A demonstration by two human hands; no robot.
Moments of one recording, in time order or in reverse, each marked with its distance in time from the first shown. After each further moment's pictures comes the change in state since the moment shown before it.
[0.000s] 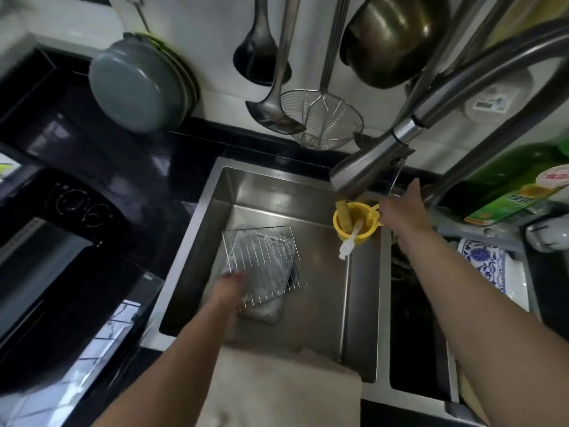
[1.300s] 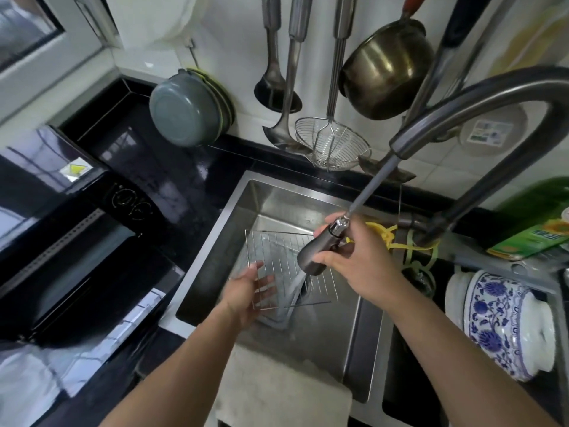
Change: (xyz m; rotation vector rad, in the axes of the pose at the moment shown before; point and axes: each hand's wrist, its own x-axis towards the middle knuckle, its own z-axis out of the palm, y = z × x) left_hand -0.059 0.011 0.013 -0.243 -0.125 0.051; right_hand -0.119 -0.025 0.004 -0.165 -0.544 -0.639
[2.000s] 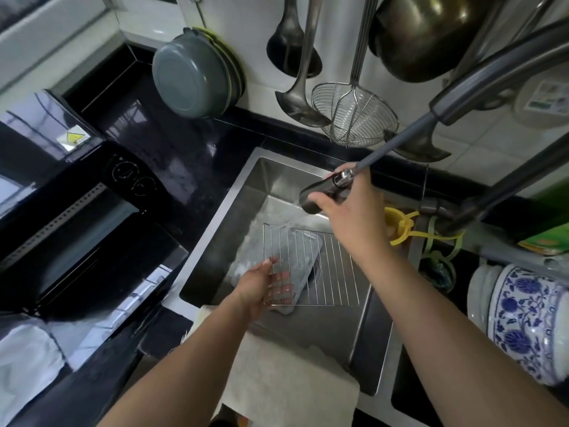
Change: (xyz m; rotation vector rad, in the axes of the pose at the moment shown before) left_hand 0.018 -0.027 0.001 -0.029 -0.058 -0.035; right_hand 0.066 0.012 0.036 -0.122 0.293 -0.014
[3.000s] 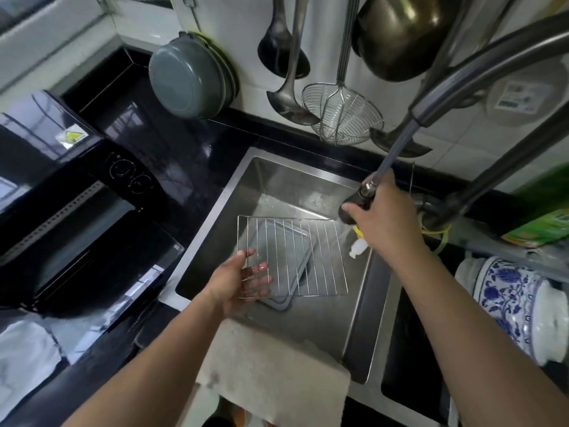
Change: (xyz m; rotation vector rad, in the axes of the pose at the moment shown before) left_hand -0.014 0.011 -0.036 -0.052 0.030 0.056; right_hand -0.013 0.025 -0.055 -0.336 -0.030 0.050
